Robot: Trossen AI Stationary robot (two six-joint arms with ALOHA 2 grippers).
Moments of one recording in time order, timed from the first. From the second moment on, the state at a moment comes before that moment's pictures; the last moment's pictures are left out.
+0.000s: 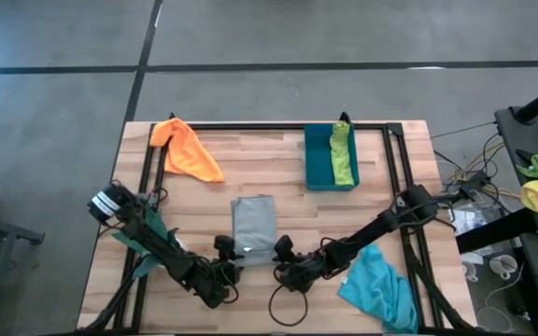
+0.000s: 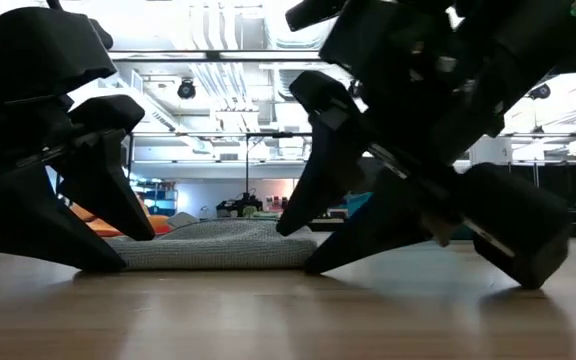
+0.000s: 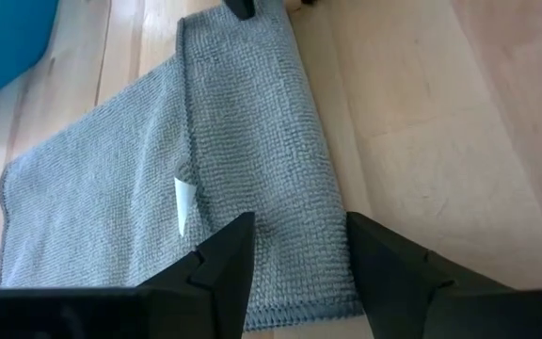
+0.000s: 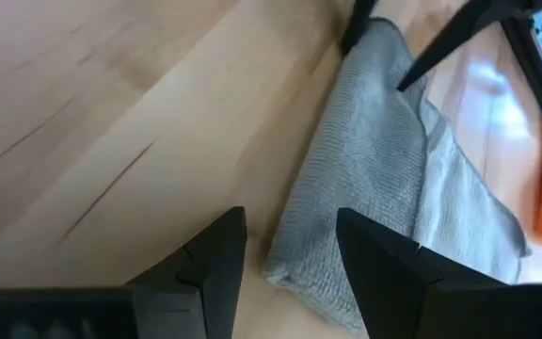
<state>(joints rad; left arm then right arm) -0.73 1.85 0.86 -0.16 -0.70 -0.31 0.47 2.09 1.12 0.09 0.44 -0.45</state>
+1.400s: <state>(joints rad) -0.65 1.58 0.78 -0.08 -0.25 -0.62 0.28 2.09 1.53 -0.47 -0.44 0.17</state>
